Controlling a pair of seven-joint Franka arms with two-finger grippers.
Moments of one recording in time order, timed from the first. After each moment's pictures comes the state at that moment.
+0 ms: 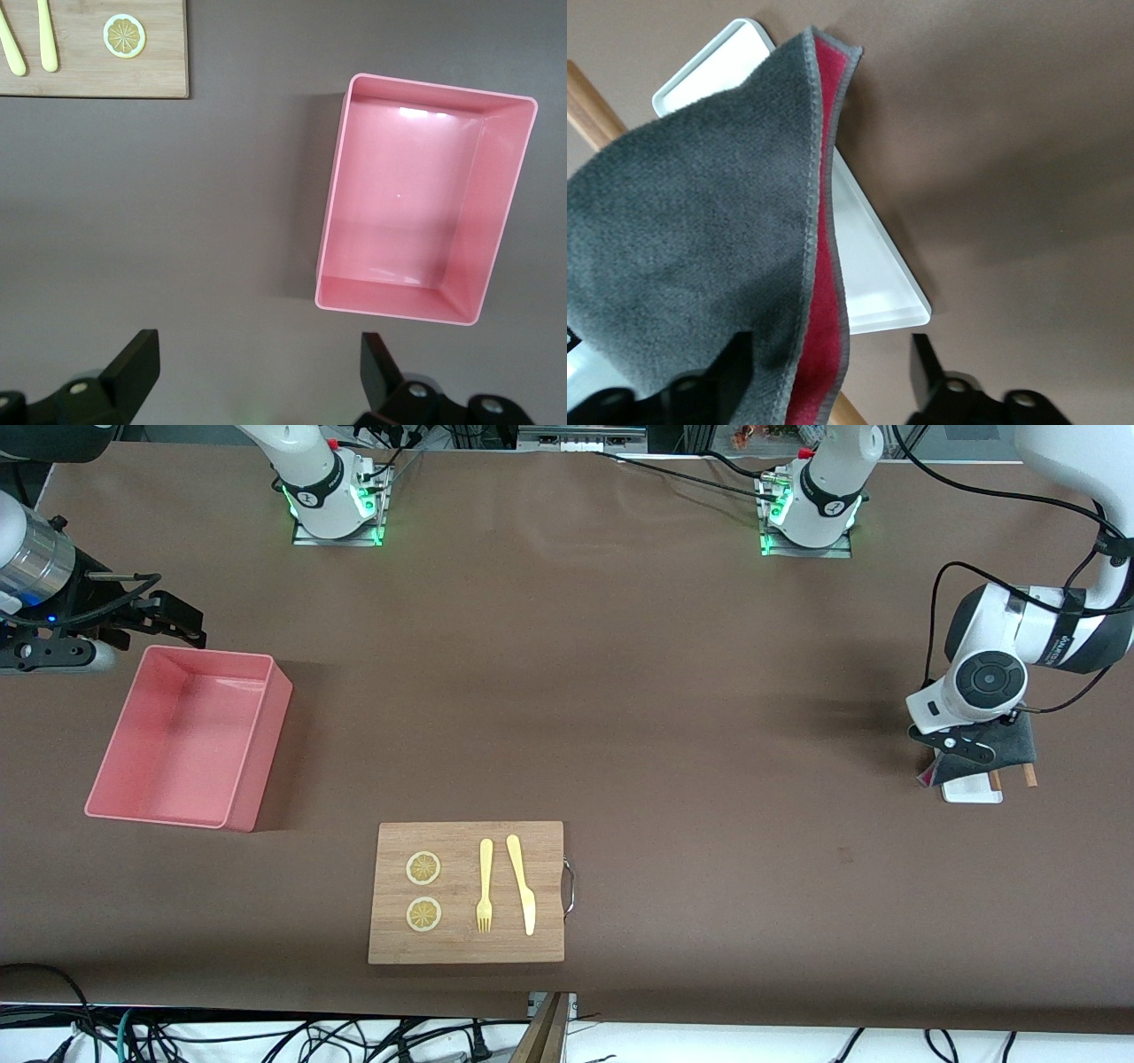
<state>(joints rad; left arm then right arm) 0.20 0.28 -0.07 -2.18 0.67 2.11 0.14 0.08 0.03 0.00 -1.61 0.00 1.56 0.05</state>
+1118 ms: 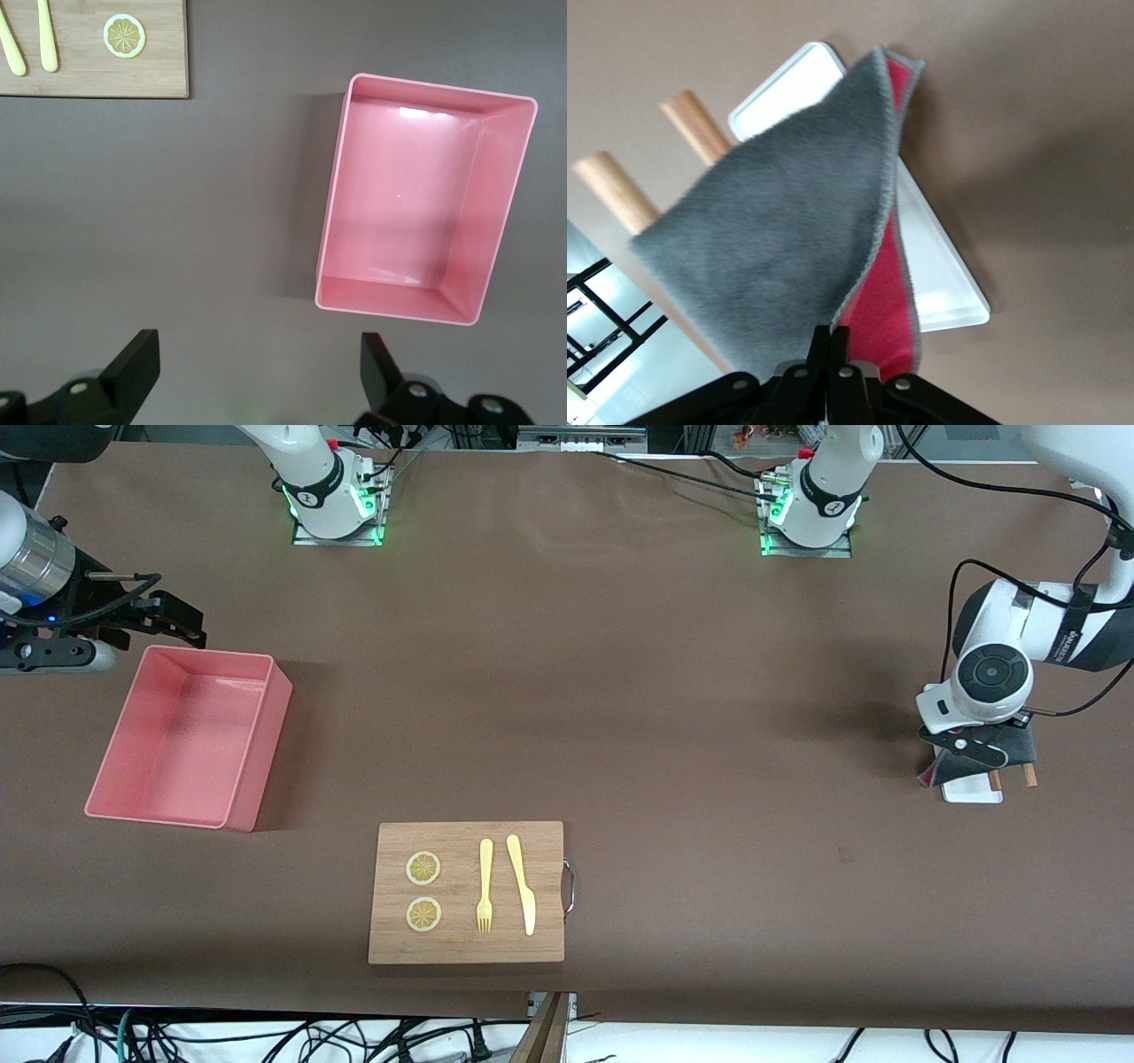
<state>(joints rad) 0.22 0.26 -0.08 -2.14 0.77 2.11 0.15 0.08 0.03 0.00 -1.61 0.00 1.56 0.05</state>
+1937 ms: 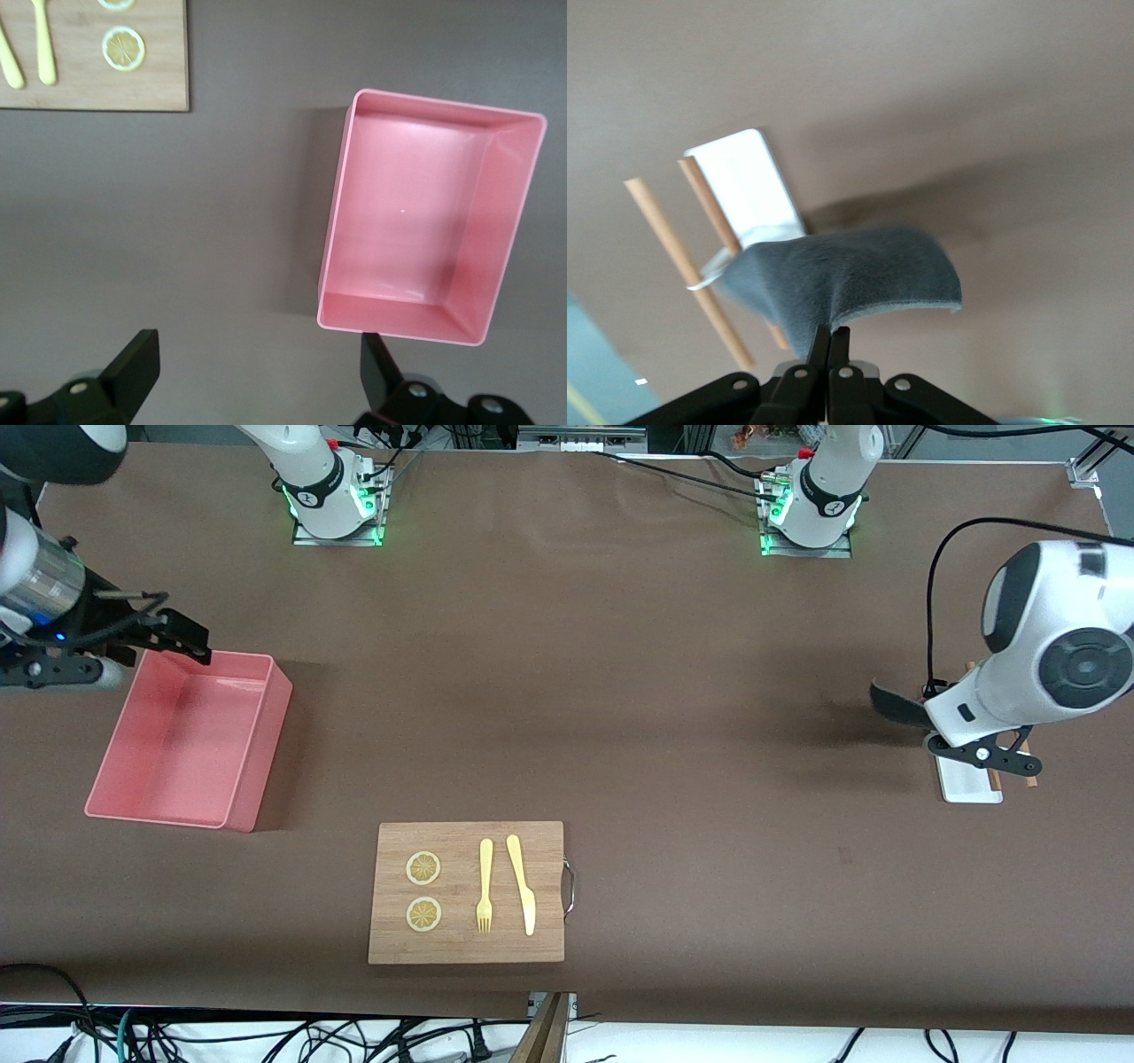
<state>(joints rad) 0.20 0.25 -0.26 -1.69 0.27 1.60 0.15 0.08 0.09 0.00 -1.60 0.00 1.60 0.04</state>
